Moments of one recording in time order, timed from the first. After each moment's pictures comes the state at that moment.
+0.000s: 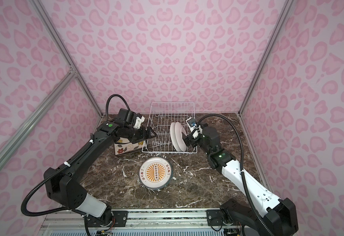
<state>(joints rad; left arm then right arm) -0.41 1.59 1.52 -0.87 0.40 -0.50 0.49 1.12 0.92 -0.07 0.07 -0.25</state>
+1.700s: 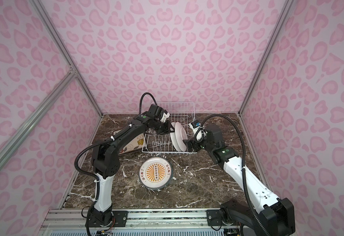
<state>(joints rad) -0.53 2.13 1.93 -0.71 0.50 -0.60 0.38 1.16 0.96 -0.30 -0.22 -0.12</state>
